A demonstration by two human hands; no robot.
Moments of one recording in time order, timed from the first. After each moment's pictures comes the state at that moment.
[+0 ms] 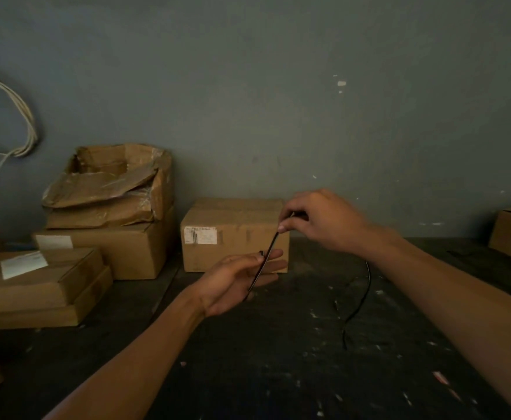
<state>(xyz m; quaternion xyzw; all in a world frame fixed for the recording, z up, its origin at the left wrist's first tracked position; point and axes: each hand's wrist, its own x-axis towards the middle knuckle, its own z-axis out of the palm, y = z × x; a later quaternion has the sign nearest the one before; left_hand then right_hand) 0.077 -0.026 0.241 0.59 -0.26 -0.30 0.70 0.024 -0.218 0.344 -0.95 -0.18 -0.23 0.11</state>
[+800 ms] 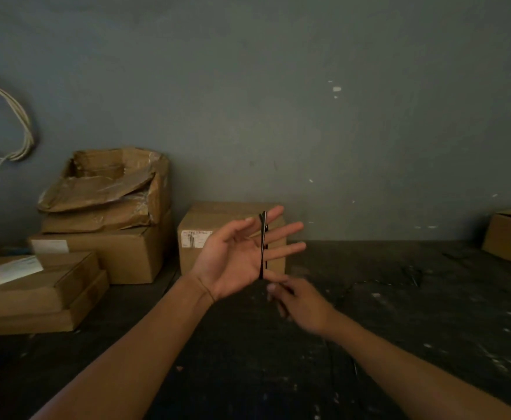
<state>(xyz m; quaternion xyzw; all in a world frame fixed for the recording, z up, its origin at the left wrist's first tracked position) 0.061 -0.037 0.286 0.37 -0.35 -0.37 0.77 0.032 -0.207 0.198 -0.88 -0.07 -0.07 0.46</state>
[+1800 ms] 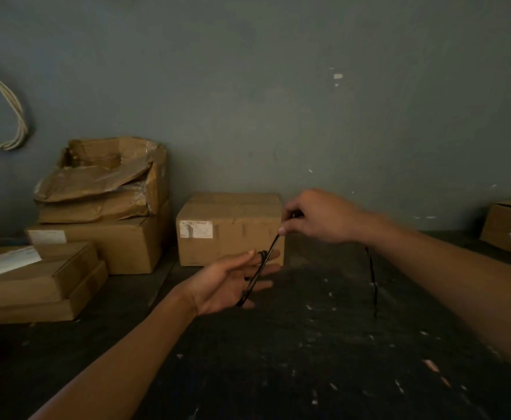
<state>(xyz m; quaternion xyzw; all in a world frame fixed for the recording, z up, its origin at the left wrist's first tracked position) 0.080 -0.017 0.229 0.59 -0.26 -0.38 0.67 0.021 -0.218 0.345 -0.98 -0.15 -0.12 0.11</state>
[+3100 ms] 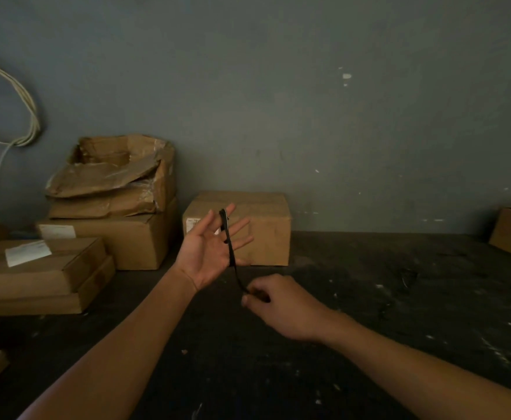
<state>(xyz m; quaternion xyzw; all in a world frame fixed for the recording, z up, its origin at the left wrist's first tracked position) 0.109 -0.004 0.245 0.43 -0.19 -0.23 0.85 -0.015 -0.152 0.237 -0.93 -0.14 -0.01 0.34</state>
